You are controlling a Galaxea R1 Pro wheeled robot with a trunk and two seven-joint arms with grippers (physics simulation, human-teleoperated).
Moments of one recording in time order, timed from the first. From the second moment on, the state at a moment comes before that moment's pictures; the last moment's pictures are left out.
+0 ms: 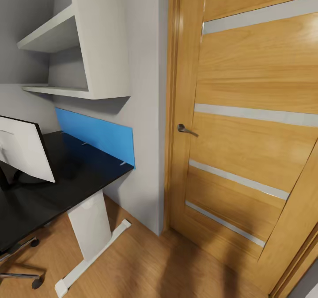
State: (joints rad) left arm 0.00 0.00 0.00 0.00 0.00 0.00 0.00; right arm 0.00 0.00 0.00 0.00 0.00 0.00 0.00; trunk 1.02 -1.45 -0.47
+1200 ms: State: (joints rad) left arm 0.02 -0.05 0.00 -0.02 0.00 0.00 0.00; right arm 0.00 0.07 0.00 -0.06 -0.01 -0.14 0.00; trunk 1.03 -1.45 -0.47
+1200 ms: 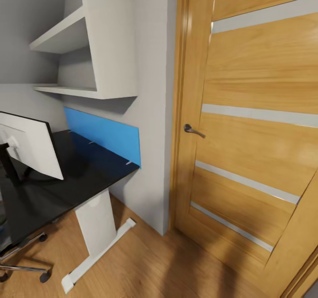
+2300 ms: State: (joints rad) left arm 0.02 0.00 0.00 -0.40 -0.01 -0.11 0.00; right arm -0.01 0.08 0.00 -0.30 -0.01 -0.57 0.00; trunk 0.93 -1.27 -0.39
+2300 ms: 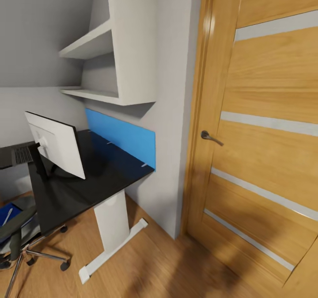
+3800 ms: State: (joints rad) left arm 0.02 0.03 0.03 -0.28 0.03 -0.51 0.00; right arm -0.01 0.07 0.00 -0.28 0.00 -0.62 0.00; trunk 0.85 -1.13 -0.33
